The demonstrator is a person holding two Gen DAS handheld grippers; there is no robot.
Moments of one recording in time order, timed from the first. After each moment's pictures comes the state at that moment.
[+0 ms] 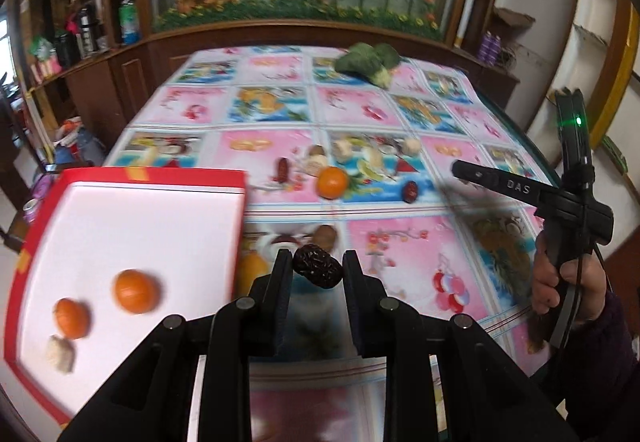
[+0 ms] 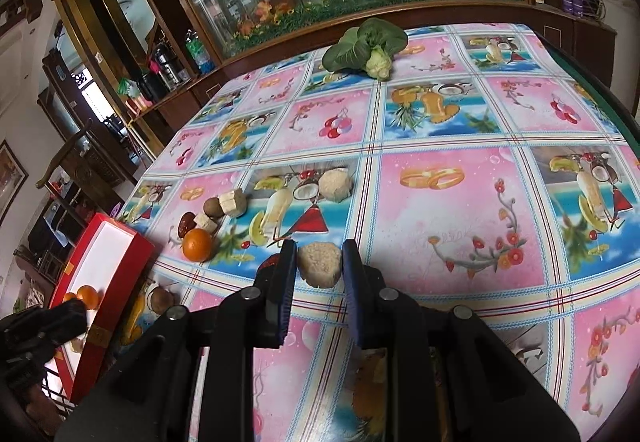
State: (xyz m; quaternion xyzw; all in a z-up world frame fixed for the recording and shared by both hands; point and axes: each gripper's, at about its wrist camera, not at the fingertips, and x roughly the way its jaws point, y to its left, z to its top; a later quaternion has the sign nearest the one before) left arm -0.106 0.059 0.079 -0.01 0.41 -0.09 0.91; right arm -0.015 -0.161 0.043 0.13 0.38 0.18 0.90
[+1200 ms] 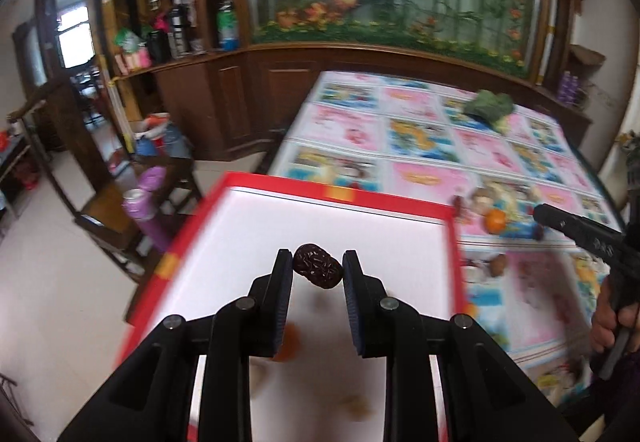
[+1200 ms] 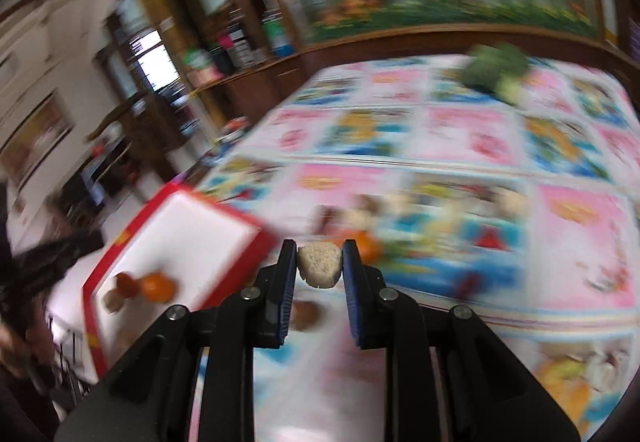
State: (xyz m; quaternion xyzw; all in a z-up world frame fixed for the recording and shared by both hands) left arm -0.113 0.198 0.102 -0.01 0.38 0.06 0.92; right arm -0.040 -0.023 0.078 0.07 0.35 0.31 0.88
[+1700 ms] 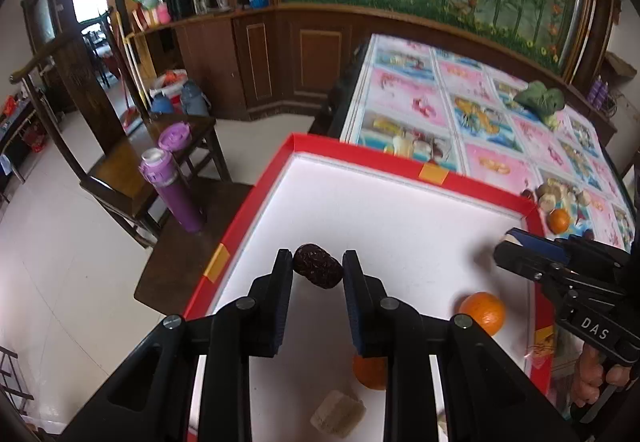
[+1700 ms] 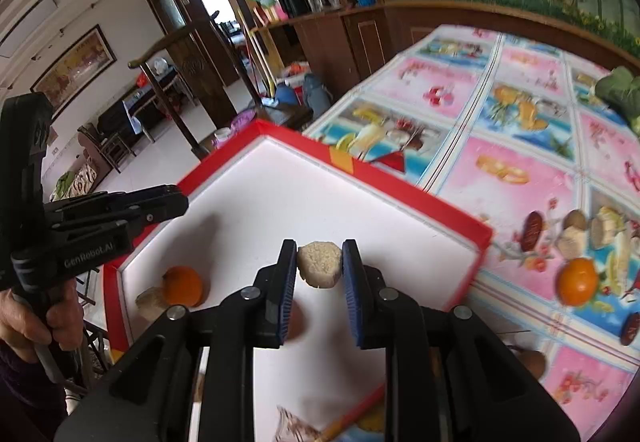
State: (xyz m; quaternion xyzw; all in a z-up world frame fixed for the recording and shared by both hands) left arm -0.075 0.262 0.062 -0.05 0.44 0.07 0.89; right arm -0.035 0.123 0.057 0.00 0.41 0.39 0.83
